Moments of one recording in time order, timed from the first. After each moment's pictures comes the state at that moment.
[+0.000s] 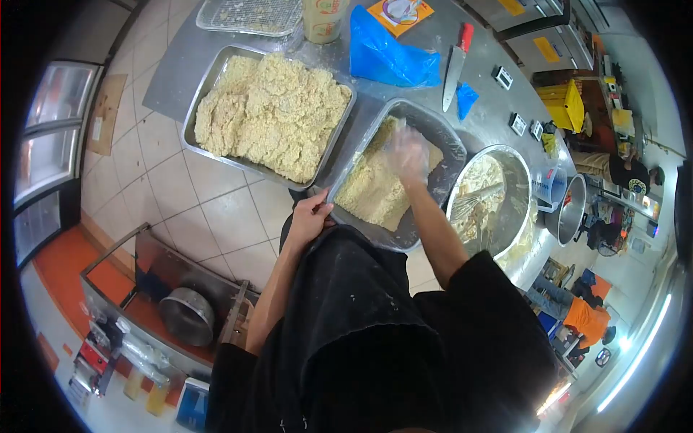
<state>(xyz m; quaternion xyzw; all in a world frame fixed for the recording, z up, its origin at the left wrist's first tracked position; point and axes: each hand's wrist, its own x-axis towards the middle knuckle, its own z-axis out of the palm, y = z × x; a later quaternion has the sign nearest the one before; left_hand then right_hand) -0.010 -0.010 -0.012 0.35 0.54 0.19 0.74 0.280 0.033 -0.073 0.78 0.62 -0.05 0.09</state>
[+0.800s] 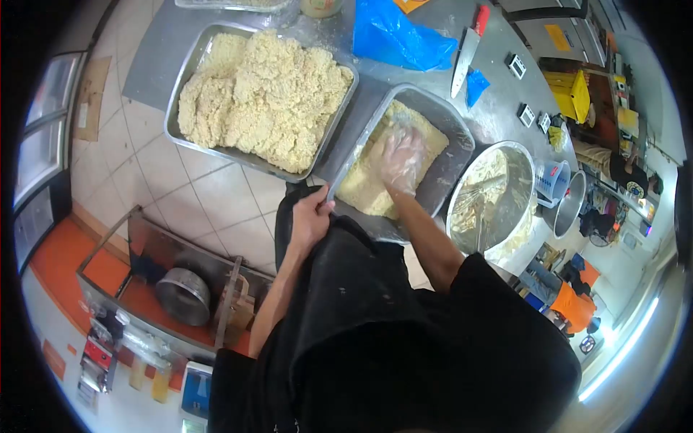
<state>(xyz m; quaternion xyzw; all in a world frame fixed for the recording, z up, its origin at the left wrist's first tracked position) -0.003 -0.017 0.001 0.49 0.60 0.16 0.61 0.230 0.013 -0.056 0.86 0.50 -0.06 -0.11</state>
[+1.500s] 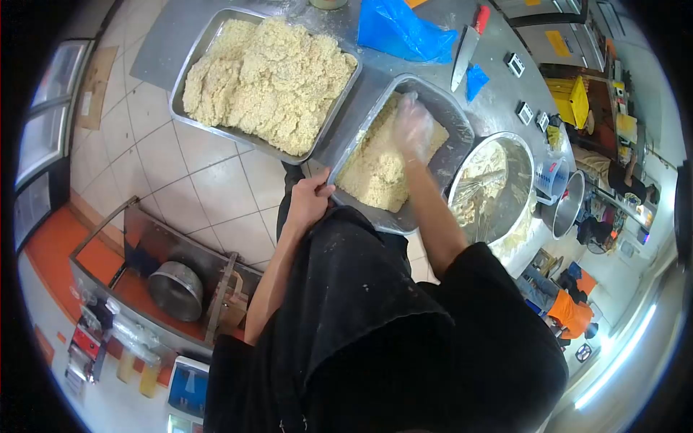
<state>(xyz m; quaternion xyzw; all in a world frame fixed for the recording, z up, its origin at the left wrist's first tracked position) -0.004 -0.013 0.010 0.46 0.59 0.11 0.66 0.252 0.073 0.013 0.86 0.42 -0.28 -0.09</state>
